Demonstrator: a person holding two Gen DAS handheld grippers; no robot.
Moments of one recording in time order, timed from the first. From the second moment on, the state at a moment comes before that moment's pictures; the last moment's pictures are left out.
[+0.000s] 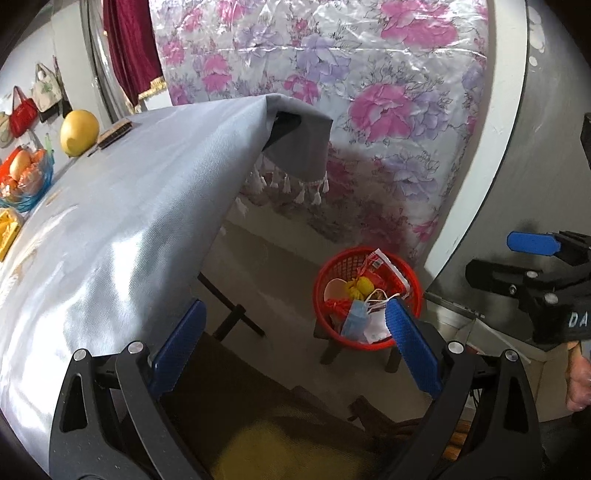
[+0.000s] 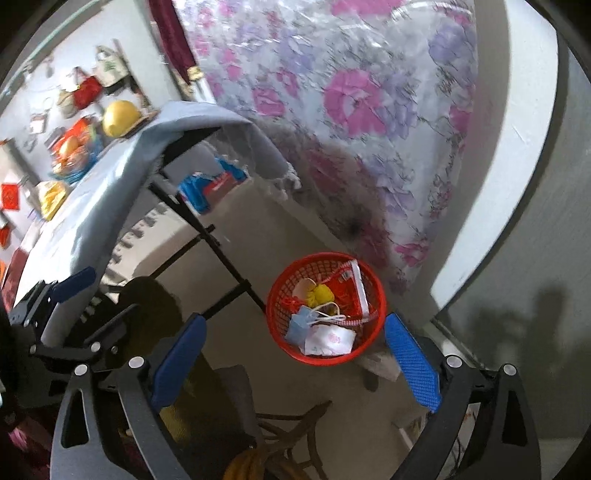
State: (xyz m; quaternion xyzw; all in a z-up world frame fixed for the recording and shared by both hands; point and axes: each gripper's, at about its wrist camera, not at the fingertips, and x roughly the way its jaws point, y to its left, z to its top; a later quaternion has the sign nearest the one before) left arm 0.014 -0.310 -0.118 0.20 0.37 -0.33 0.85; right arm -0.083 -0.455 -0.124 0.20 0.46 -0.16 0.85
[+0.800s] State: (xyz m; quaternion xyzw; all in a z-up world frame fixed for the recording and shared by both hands) left arm 0.019 -0.322 -0.169 0.23 0.41 -0.39 0.79; right arm -0.054 -0.454 -0.162 0.23 0.42 -0.28 0.83
